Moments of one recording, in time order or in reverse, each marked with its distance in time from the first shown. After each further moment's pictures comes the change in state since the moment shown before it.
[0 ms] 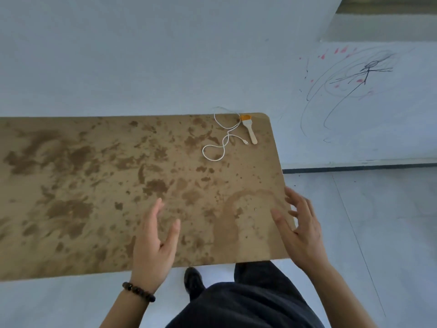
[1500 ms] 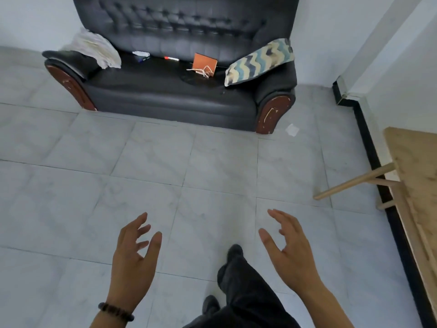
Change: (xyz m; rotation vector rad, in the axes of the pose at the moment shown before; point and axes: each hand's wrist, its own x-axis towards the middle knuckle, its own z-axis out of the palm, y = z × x) left_hand -0.811 -0.159 -0.112 -0.241 1.620 -0.929; right_hand -0.612 -0.149 0.217 -0.167 -1.429 -1.127
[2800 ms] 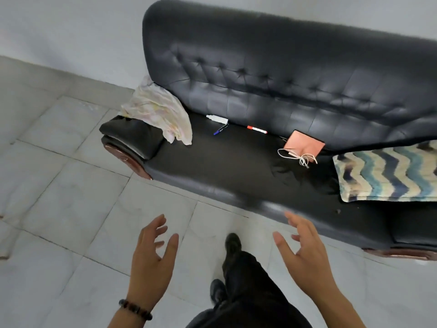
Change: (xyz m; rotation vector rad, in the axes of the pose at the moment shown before) left_hand 0.985 0.016 -0.200 0.065 0.102 -0.097; right_hand 0.860 -0.464 0.371 0.001 -0.120 -0.023
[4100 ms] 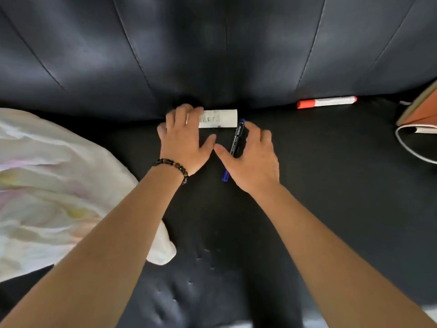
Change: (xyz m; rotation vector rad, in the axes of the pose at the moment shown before) left_hand 0.862 -0.235 0.471 0.695 -0.511 0.631; right_hand 0.776 0.130 0.483 -0.163 0.126 0.449
